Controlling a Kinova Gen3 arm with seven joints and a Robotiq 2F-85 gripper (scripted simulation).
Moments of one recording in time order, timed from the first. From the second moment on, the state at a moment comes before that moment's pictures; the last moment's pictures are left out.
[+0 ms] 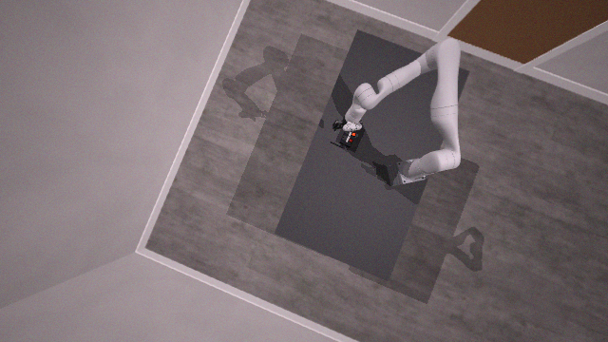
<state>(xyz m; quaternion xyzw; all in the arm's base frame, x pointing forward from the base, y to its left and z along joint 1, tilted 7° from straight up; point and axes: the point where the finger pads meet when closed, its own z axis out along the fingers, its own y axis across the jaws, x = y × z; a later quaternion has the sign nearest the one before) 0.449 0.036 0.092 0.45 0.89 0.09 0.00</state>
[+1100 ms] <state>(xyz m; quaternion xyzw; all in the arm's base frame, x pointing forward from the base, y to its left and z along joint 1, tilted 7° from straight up) 0.446 0.031 0.070 0.56 0.82 0.10 0.00</state>
